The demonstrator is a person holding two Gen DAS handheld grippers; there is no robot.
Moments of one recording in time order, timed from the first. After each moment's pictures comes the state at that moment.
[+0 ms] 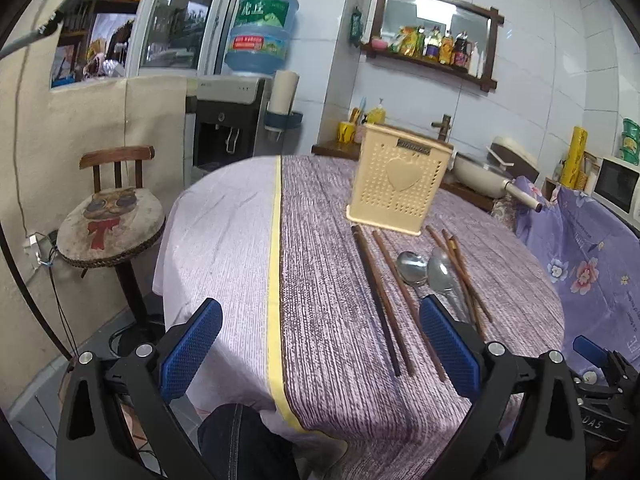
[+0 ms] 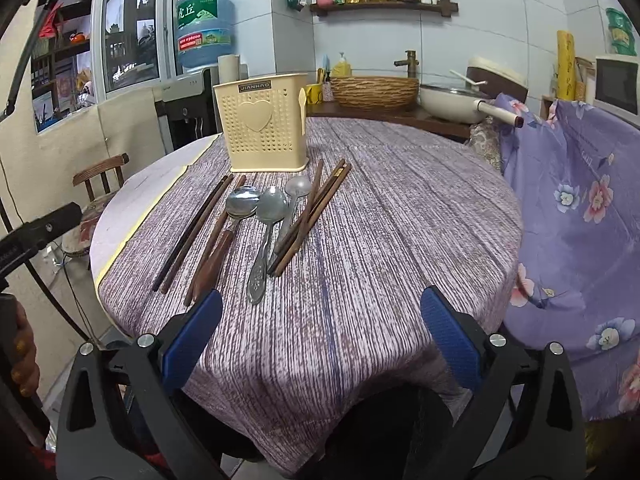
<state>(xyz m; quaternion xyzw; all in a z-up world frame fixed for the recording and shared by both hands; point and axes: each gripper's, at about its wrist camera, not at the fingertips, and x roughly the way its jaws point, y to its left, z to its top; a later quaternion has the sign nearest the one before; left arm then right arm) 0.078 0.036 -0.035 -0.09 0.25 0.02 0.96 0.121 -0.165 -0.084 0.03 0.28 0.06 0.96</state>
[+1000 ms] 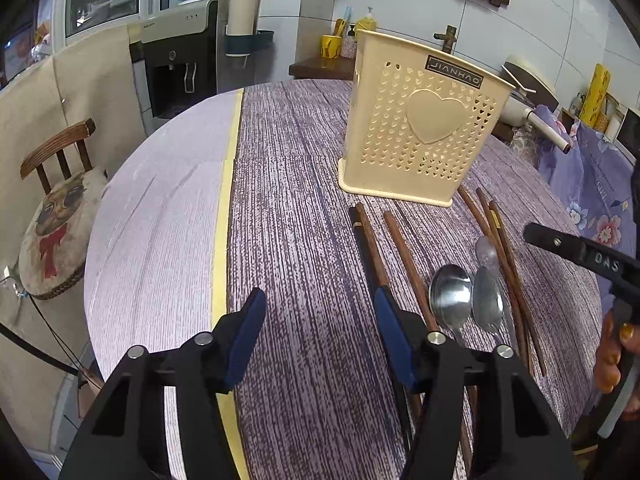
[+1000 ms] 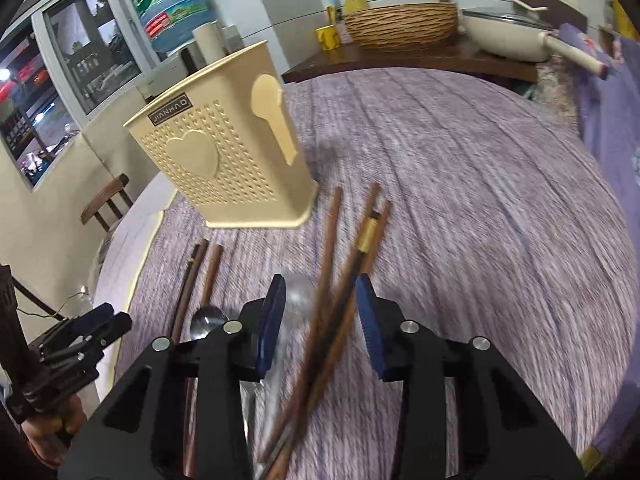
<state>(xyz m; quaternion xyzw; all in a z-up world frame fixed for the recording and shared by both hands) 0.230 0.029 -0.034 -0.04 0.41 -0.02 0.91 0.359 -0.170 -0.060 0.11 0.39 0.16 0.90</state>
